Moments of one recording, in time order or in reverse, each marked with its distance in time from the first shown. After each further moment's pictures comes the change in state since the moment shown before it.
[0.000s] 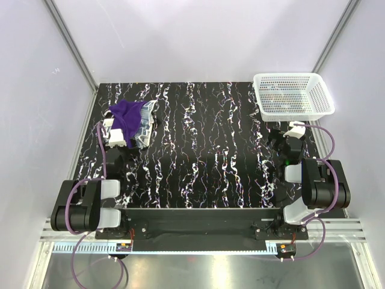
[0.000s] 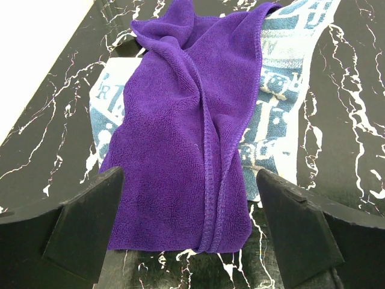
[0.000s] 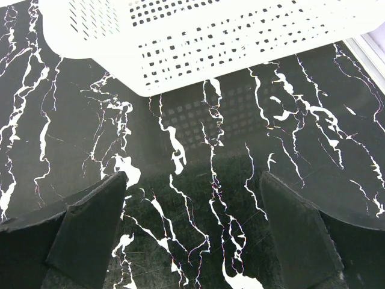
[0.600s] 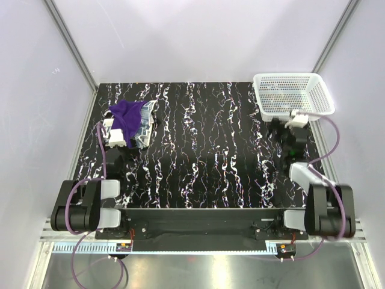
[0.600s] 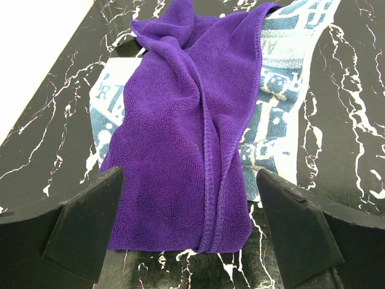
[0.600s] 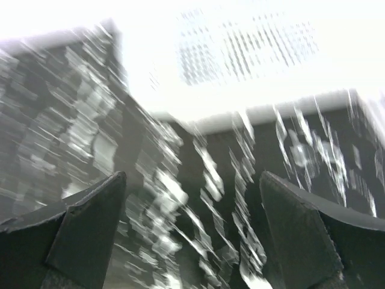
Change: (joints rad) left arm 0.000 0.000 0.000 0.000 0.000 0.000; right arm 0.019 -0.237 0.107 -0.341 -0.075 -0.013
